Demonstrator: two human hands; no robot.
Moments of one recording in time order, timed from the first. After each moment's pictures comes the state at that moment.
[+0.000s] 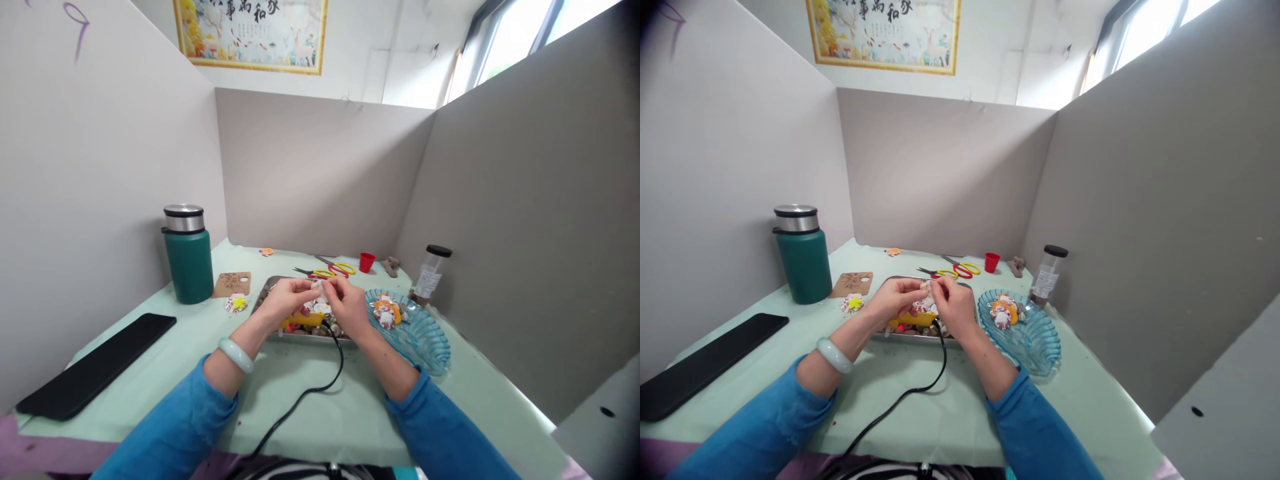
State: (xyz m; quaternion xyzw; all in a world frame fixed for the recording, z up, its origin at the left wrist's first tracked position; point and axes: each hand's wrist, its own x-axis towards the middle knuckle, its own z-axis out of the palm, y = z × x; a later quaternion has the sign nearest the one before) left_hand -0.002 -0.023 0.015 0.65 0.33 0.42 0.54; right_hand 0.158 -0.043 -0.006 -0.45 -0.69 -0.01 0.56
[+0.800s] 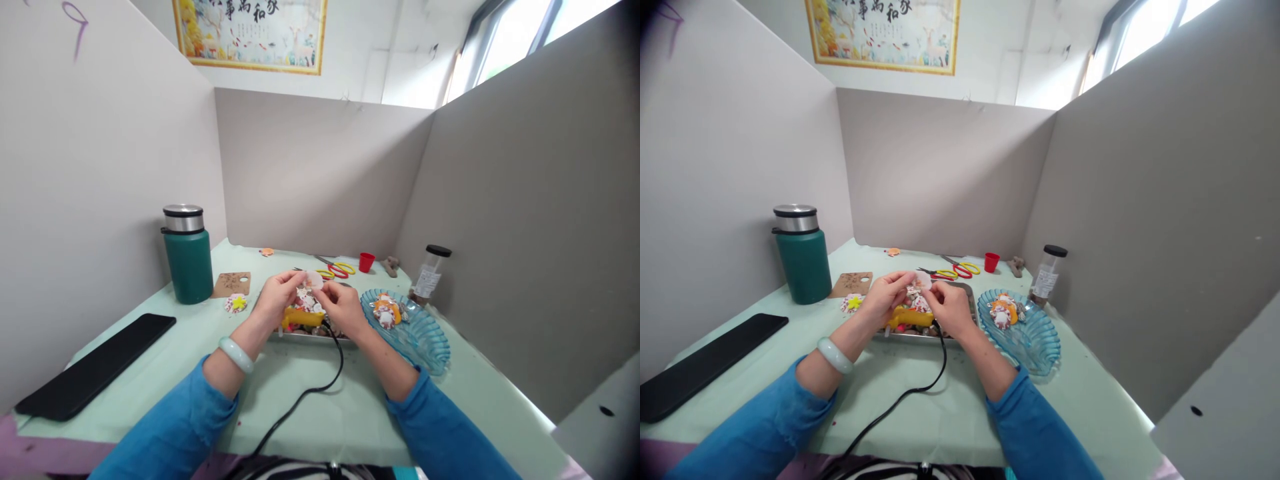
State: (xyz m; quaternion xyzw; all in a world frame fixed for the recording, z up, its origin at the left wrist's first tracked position) left_hand -0.004 -0.015 0.010 0.55 0.30 0.54 0.56; right_hand 0.153 -0.043 -0.004 -0.46 -0.72 0.07 0.52
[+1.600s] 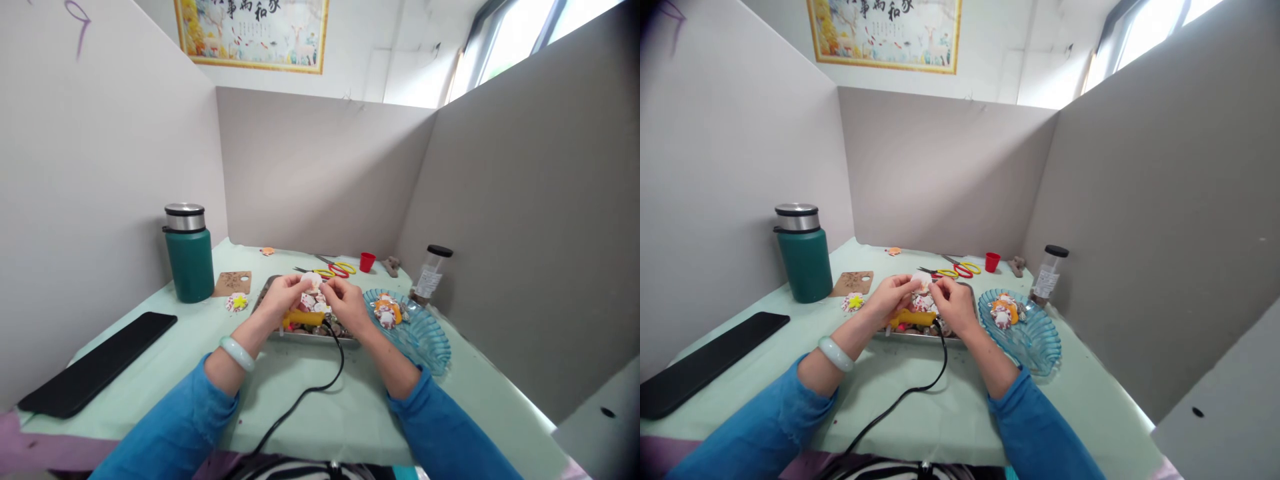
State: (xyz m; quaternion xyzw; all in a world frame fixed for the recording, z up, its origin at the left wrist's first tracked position) left_hand -0.001 -0.020 0.014 0.60 0.33 0.48 0.56; right_hand 0.160 -0.038 -0.006 -0.47 -0.69 0.11 0.54
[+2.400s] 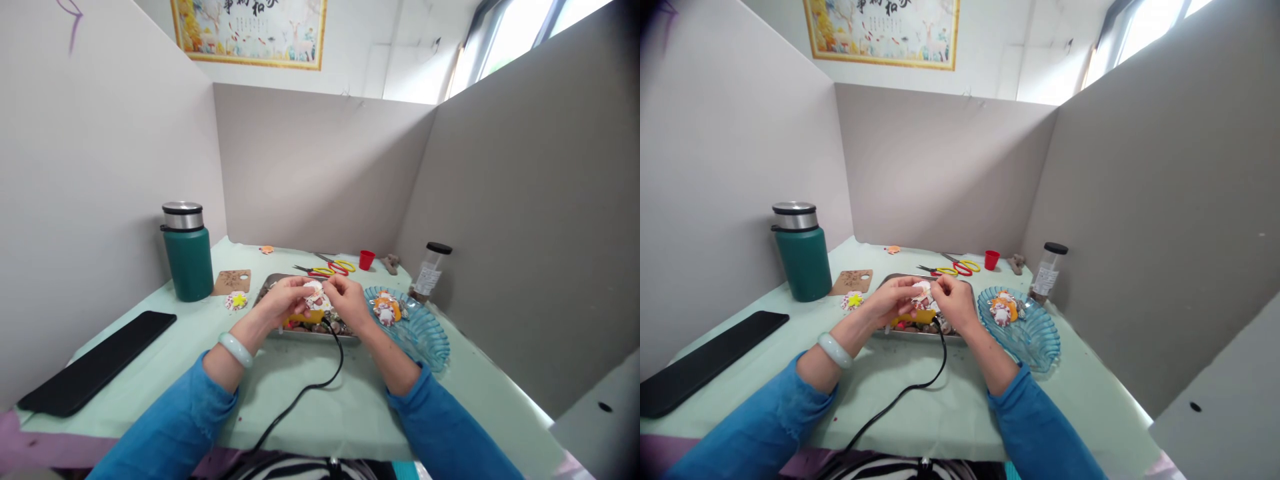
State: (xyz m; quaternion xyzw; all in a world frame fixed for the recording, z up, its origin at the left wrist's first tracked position) left_hand -0.004 -0.026 0.018 0.58 0.23 0.38 0.68; right_hand 0.160 -0.040 -0.001 -0.47 -0.67 0.14 0.56
